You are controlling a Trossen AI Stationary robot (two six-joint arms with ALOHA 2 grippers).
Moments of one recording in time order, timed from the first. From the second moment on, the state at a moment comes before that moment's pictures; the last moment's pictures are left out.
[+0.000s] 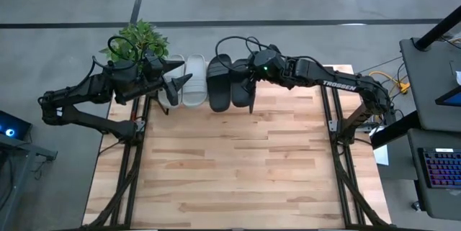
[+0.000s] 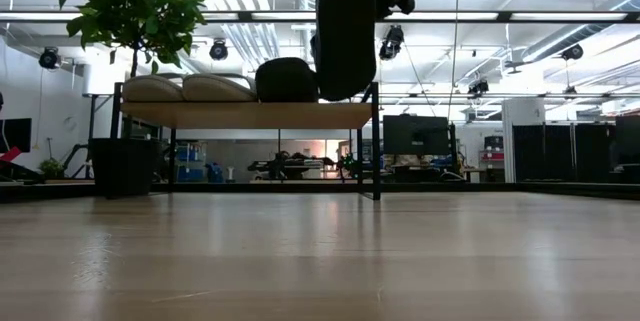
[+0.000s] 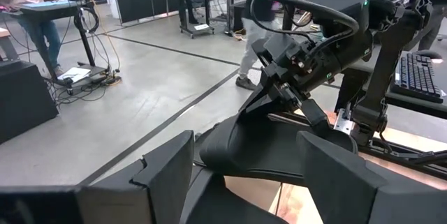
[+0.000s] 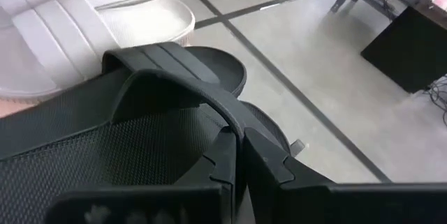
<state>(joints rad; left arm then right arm) 0.06 0.94 1.31 -0.51 -0.50 -0.10 -0.25 1.60 1.60 -0.63 0.46 0.05</state>
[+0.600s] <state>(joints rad) 0.06 0.94 1.31 -0.51 -0.50 -0.10 -0.25 1.59 1.59 -0.70 0.46 0.07</state>
